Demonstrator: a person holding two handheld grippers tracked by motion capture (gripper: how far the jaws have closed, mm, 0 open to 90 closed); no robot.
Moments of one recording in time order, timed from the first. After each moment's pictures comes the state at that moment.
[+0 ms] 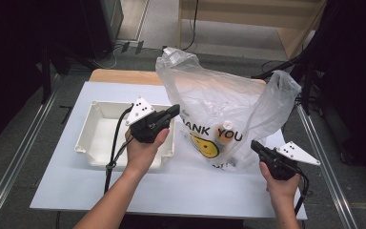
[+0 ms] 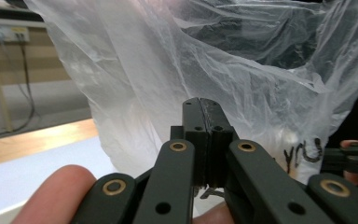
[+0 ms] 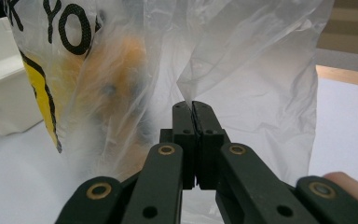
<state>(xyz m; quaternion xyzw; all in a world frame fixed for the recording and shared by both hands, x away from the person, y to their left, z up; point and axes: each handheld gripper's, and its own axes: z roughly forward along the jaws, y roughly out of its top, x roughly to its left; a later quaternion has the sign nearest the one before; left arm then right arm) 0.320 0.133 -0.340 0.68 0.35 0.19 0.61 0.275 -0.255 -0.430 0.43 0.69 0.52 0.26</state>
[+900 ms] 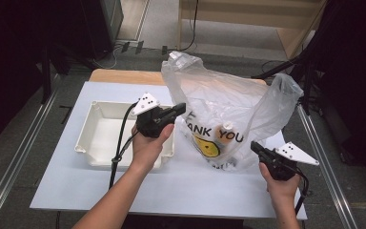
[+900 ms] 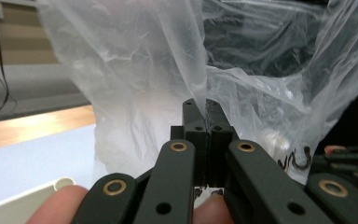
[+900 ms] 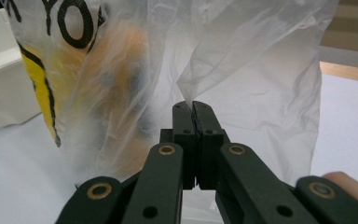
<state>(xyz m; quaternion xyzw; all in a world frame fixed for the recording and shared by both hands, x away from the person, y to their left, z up) 0.335 0.121 -0.339 0.69 0.37 0.15 0.60 0.276 -0.256 -0.434 0.43 0.70 0.51 0.26</state>
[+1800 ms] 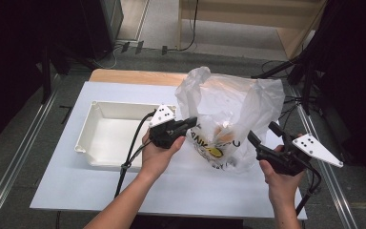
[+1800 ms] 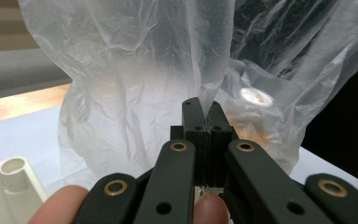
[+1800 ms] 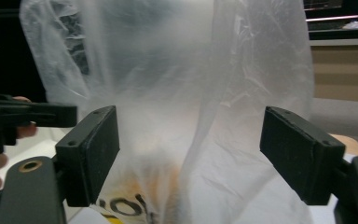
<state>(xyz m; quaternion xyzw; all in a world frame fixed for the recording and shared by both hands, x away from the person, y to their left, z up) 0.323 0.092 -0.362 0.73 0.34 0.14 0.58 0.257 -0.235 -0.354 0.42 0.61 0.60 0.29</state>
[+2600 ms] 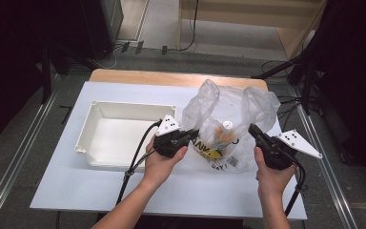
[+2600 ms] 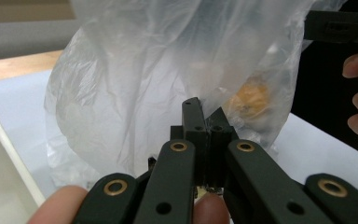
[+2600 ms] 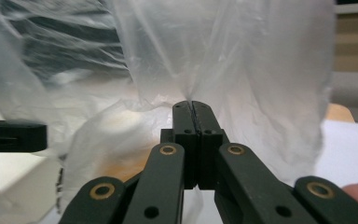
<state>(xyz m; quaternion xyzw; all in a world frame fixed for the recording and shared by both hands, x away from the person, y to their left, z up) 0.315 0.084 -0.391 0.75 0.35 0.12 0.54 0.279 -0.222 -0.379 0.48 0.62 0.55 0.29</state>
